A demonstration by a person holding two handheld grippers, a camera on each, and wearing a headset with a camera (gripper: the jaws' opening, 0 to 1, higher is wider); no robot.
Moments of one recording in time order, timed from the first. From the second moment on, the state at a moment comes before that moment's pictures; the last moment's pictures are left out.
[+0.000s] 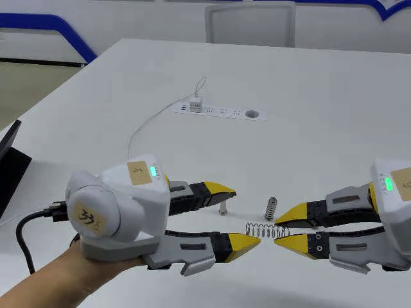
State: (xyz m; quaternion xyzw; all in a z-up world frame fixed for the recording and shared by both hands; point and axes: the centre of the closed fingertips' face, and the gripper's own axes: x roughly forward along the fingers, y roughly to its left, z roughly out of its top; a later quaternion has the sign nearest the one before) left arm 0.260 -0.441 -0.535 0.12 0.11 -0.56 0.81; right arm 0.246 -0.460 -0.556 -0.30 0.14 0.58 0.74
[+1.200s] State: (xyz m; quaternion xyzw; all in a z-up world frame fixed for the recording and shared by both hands) left arm 0.235 -0.453 -0.545 0.22 0.09 -0.61 0.76; right arm 0.236 -0.451 -0.544 -0.31 0.13 0.60 0.72
